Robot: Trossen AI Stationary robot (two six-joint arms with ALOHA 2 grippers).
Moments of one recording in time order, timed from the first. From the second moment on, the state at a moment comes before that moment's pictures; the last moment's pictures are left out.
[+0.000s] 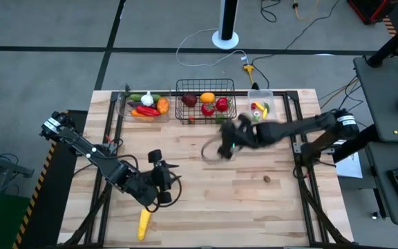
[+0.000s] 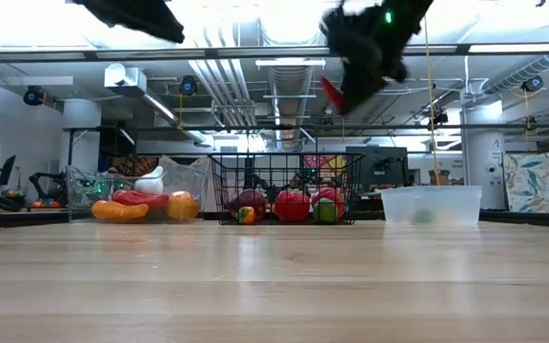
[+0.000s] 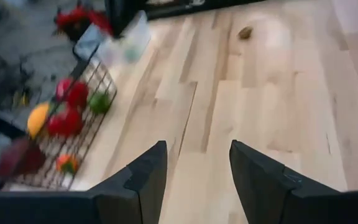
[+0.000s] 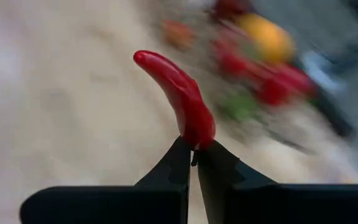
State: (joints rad) left arm -0.61 1.39 1.00 -0.43 -0.83 -0.37; right arm 0.07 1.55 1.22 -0.64 0.49 0.39
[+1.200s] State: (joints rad) left arm -0.61 1.40 1.00 -0.57 -0.79 -0.66; right arm -0.76 1.67 1.17 -0.95 0.29 0.41
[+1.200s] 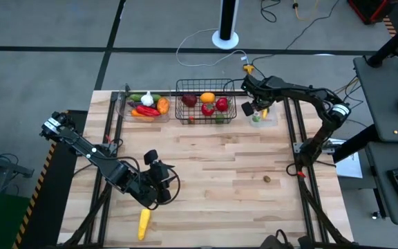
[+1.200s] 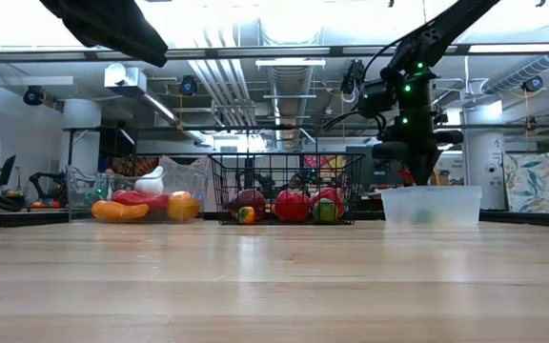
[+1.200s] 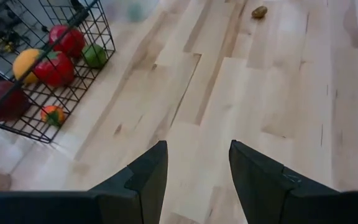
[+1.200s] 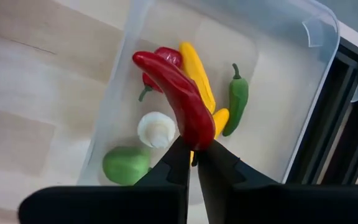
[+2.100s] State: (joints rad) left arm -0.61 1.62 1.00 -0.48 -0.69 -0.68; right arm -0.72 1.57 1.17 -0.95 0.28 0.39
